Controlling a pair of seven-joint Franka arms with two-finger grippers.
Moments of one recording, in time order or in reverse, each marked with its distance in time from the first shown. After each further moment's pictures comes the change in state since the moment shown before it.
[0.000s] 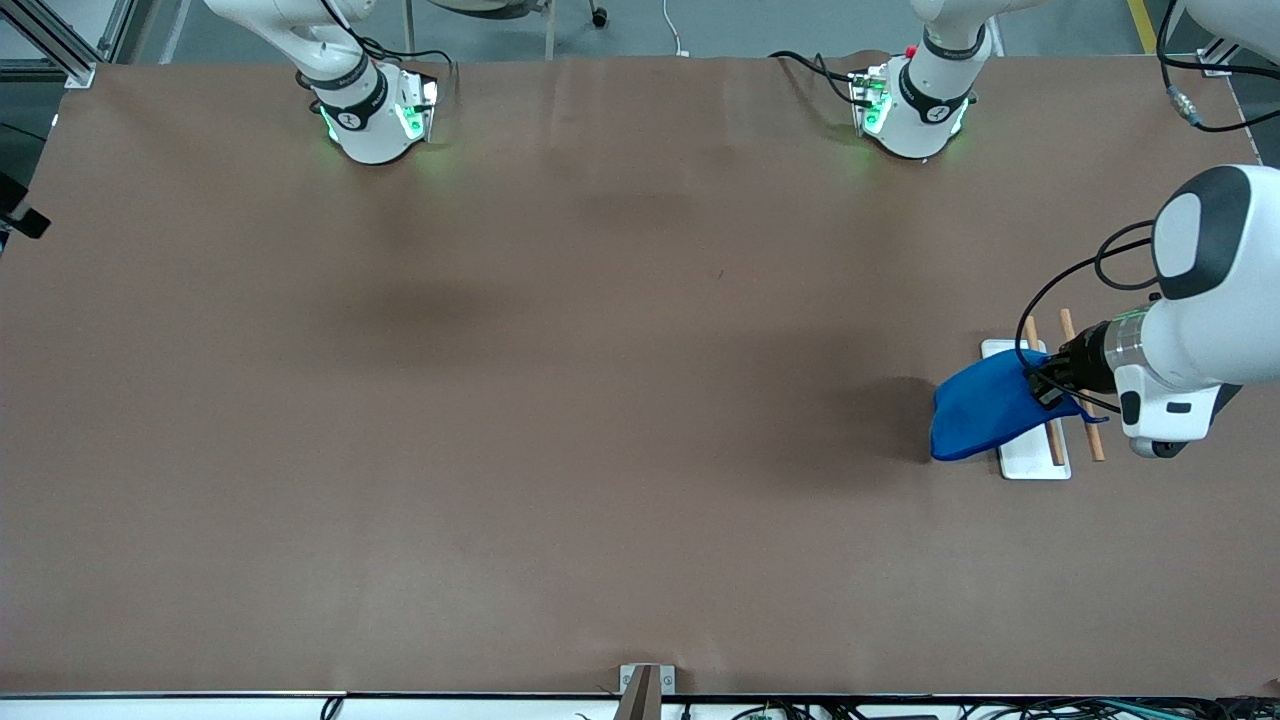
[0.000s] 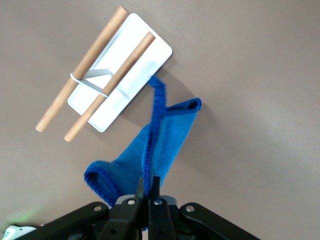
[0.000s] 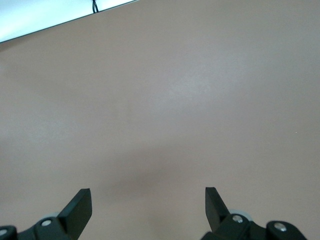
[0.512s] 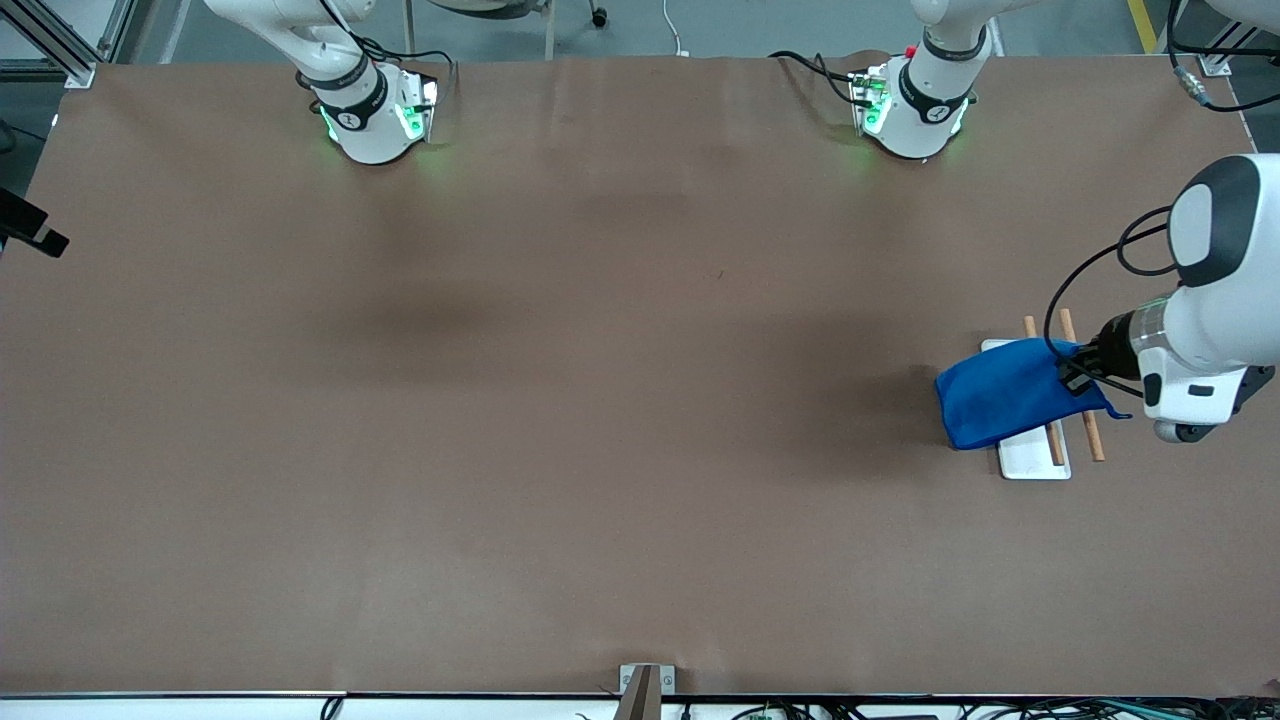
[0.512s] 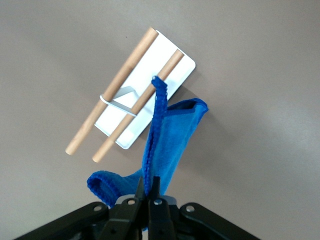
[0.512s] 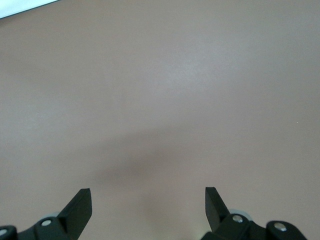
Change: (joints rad) left arm 0.072 -0.037 0.002 -0.064 0.043 0.021 0.144; right arm 0.000 0.045 0.001 0.003 -0.005 -0.027 0.000
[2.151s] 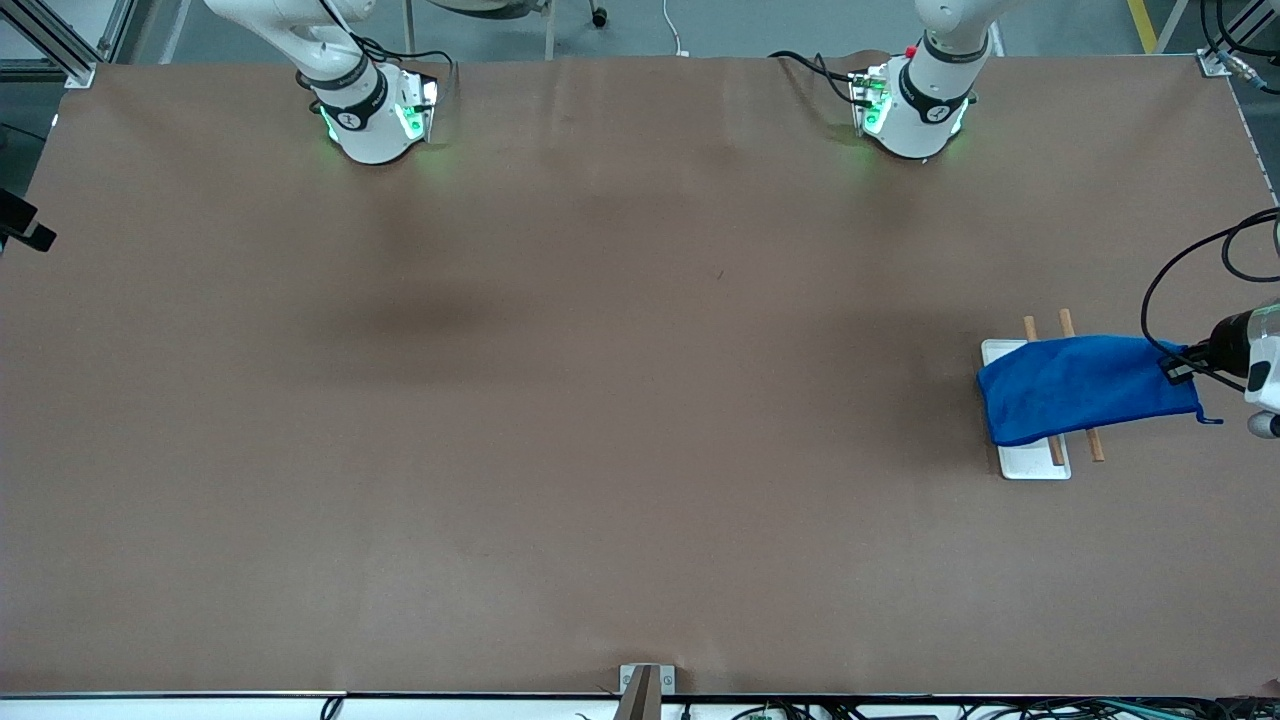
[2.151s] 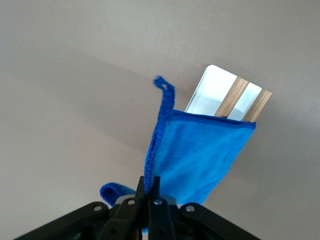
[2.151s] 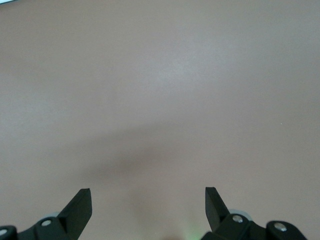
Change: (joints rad) left arm 0.189 0.051 0.011 -0.021 0.095 0.088 0.389; right arm -0.001 0.026 0.001 0.050 -0.042 -0.042 -0.035
